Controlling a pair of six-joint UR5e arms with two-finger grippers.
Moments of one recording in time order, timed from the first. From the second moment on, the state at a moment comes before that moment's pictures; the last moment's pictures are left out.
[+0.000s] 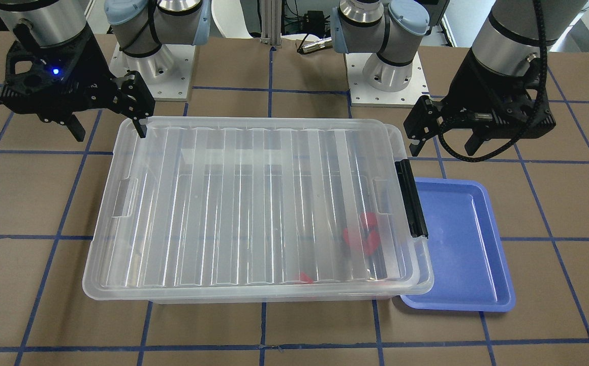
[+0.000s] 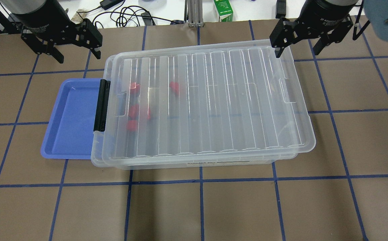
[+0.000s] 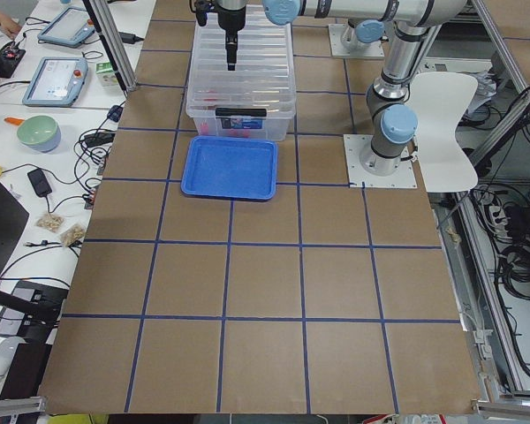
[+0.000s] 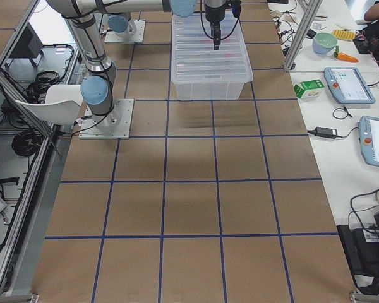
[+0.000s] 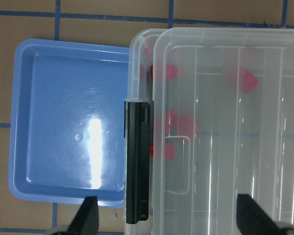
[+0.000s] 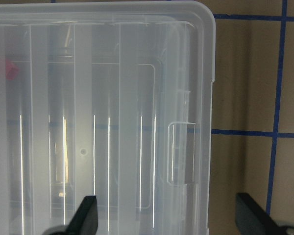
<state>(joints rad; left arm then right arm) -1.50 -1.64 -1.44 -1.55 1.54 0.01 1.53 -1.51 1.49 -1.64 -1.52 -0.09</state>
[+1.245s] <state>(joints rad) -1.50 -1.64 -1.44 -1.55 1.54 0.01 1.40 -1.36 1.71 -1.95 -1.56 -0.30</state>
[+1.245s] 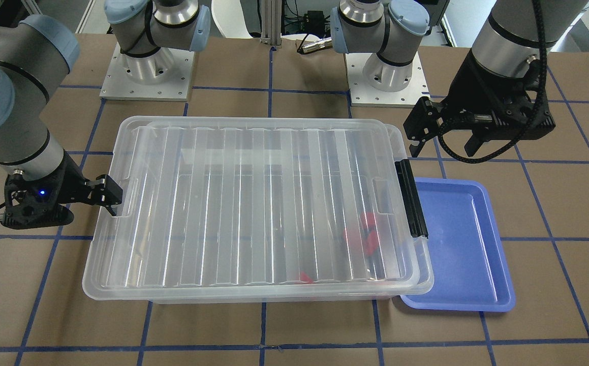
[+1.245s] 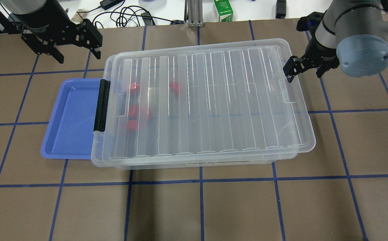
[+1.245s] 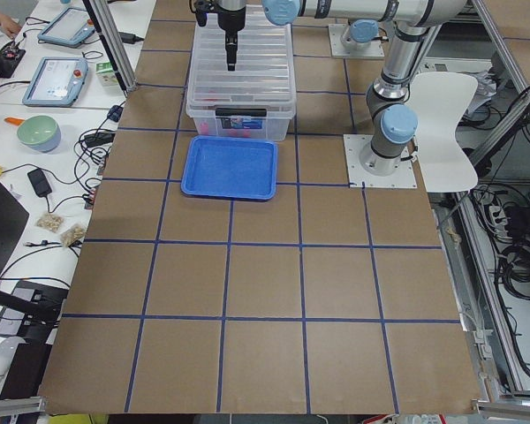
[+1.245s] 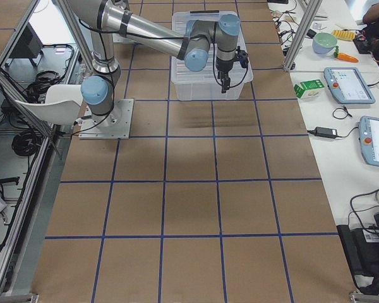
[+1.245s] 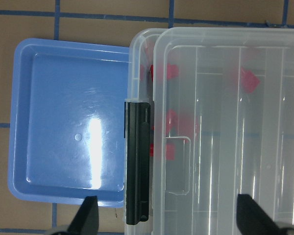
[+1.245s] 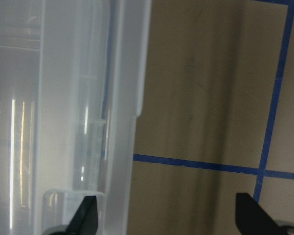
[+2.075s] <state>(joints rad) -1.50 -1.65 -1.44 -1.55 1.55 0.01 1.25 -1.35 1.69 -1.96 -1.56 -0.41</state>
